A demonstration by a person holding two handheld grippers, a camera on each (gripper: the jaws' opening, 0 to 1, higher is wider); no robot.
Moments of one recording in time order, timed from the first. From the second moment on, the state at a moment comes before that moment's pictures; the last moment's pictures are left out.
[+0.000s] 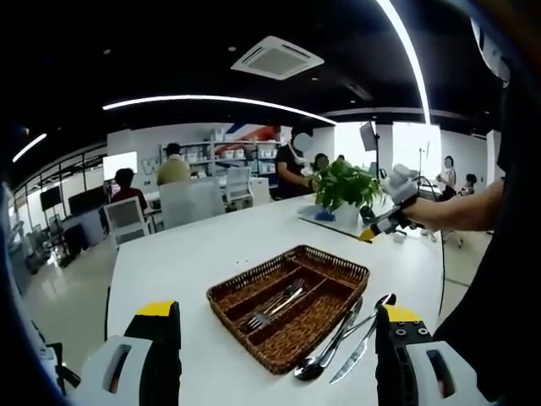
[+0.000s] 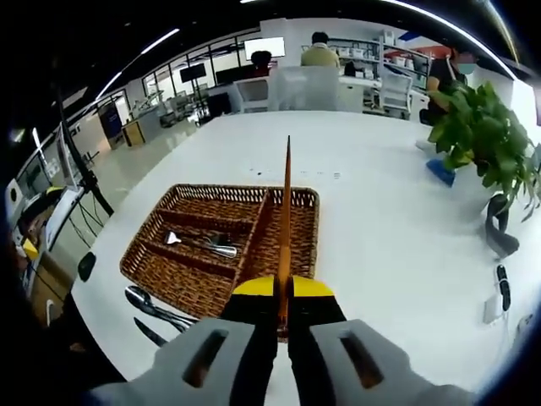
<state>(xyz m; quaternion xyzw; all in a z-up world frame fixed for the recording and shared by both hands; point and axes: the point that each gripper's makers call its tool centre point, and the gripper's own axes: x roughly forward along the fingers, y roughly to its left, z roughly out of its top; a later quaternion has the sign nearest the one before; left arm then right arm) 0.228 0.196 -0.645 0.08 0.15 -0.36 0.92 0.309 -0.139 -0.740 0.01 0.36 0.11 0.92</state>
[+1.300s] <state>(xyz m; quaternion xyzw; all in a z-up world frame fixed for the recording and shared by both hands) 0.207 0.250 -0.663 0.08 0.18 -0.31 0.93 0.312 -0.135 -0.836 -0.02 0.46 0.08 0.88</state>
